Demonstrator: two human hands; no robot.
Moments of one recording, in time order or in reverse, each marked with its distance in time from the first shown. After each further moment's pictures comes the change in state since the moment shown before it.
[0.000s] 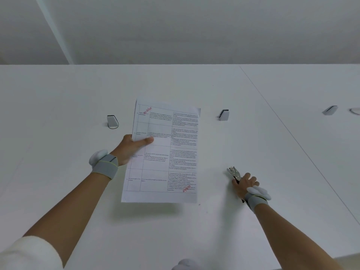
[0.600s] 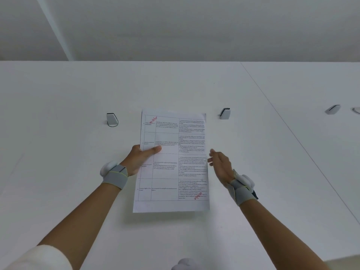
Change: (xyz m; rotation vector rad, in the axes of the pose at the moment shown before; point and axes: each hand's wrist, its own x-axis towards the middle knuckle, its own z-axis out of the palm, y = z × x) left_hand -0.003 -0.033 0.021 -0.079 0.008 -0.144; right_hand -0.044 -0.092 -0.039 0.876 -0.174 -0.280
